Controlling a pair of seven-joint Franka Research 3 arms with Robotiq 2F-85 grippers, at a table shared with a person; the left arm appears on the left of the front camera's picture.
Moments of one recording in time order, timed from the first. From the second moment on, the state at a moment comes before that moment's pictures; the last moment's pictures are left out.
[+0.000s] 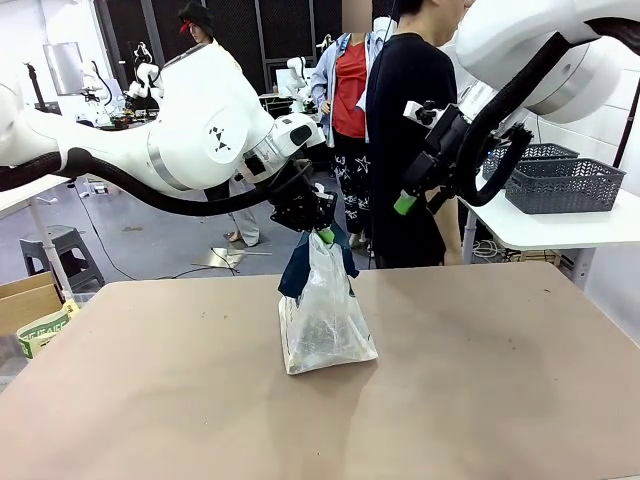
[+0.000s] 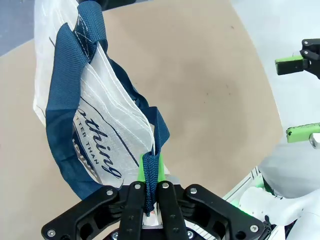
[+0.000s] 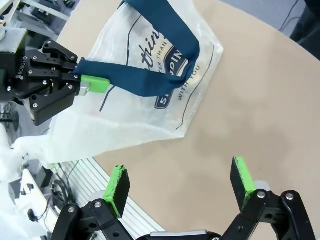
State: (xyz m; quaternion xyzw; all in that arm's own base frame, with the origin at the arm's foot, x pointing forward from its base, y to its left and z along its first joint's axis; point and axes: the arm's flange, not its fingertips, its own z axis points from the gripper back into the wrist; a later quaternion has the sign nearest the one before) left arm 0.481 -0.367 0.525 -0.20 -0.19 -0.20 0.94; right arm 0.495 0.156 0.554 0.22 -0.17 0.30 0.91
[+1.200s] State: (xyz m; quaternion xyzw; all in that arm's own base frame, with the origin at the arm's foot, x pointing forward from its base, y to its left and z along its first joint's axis) left arm 0.520 -0.289 0.601 -0.02 -0.05 -0.18 0.98; right arm 0.494 0.157 0.554 0.22 -0.17 0.30 0.91
